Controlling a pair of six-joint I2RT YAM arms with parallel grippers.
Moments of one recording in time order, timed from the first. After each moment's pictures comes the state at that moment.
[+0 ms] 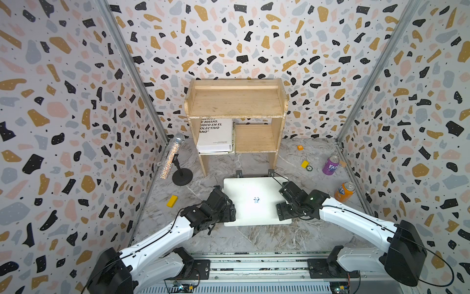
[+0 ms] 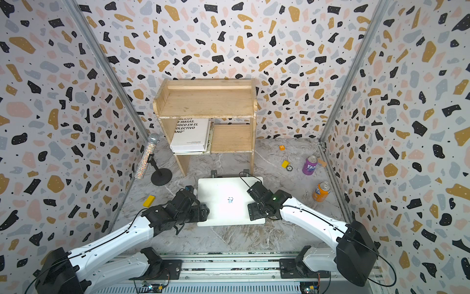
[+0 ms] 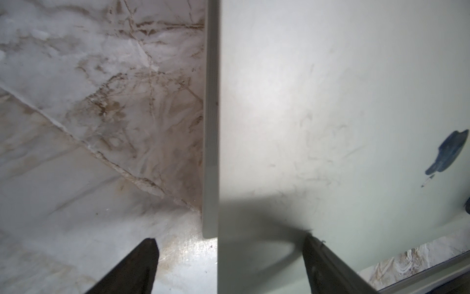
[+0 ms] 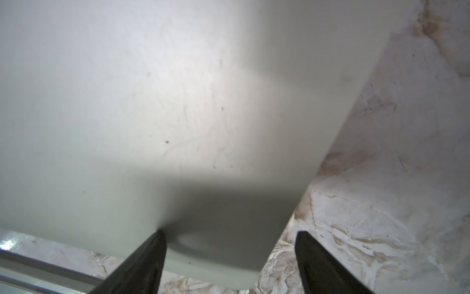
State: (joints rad) left arm -0.70 1.02 0.61 -0.56 -0.07 -0.69; right arm 0.80 1.28 0.89 -0.82 0.12 0.53
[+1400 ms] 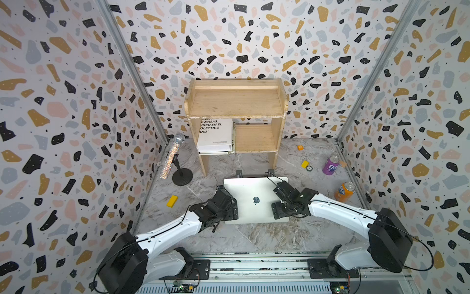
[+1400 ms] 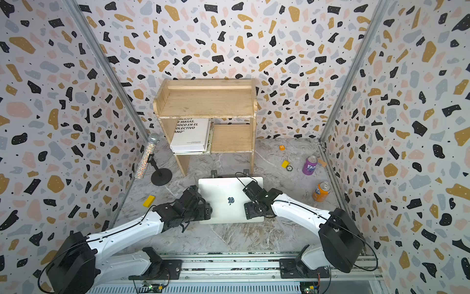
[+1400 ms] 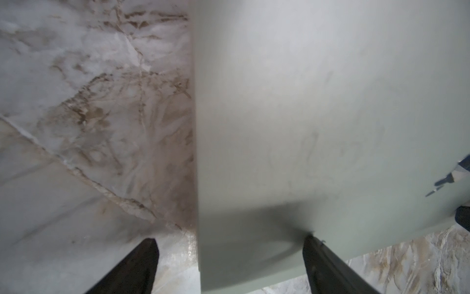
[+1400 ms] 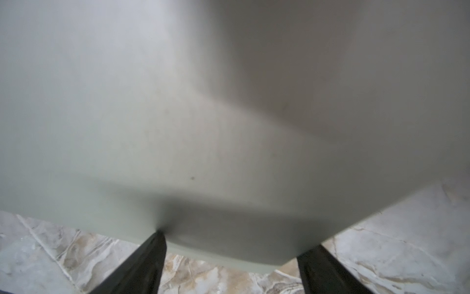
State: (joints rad) left arm -0.70 1.16 0.59 -0.43 -0.09 -0.70; right arm 0.79 1.41 0.89 -0.71 0.10 0.52
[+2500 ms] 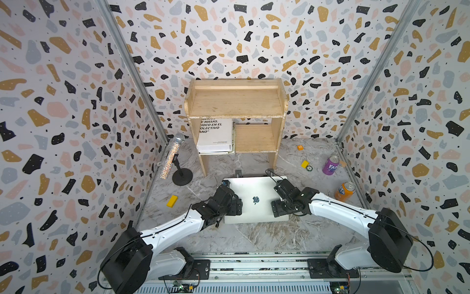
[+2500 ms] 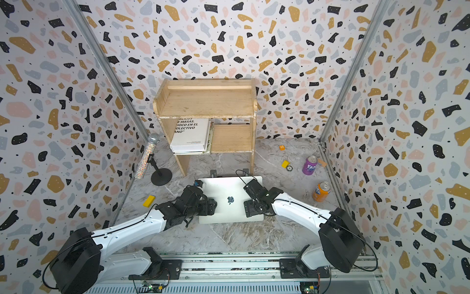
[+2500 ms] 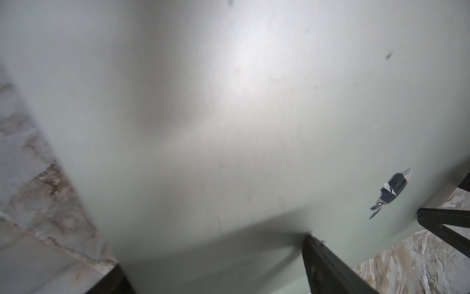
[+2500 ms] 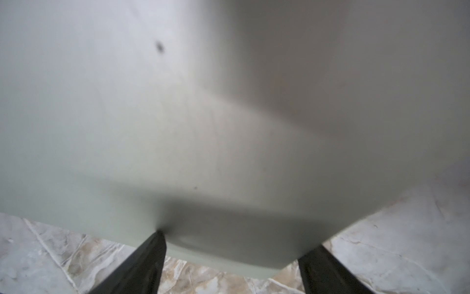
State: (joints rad) left arm -0.70 1.20 0.61 -0.26 -0.07 -0.56; right arm 0.78 1.41 0.90 -0.68 0.09 0.48
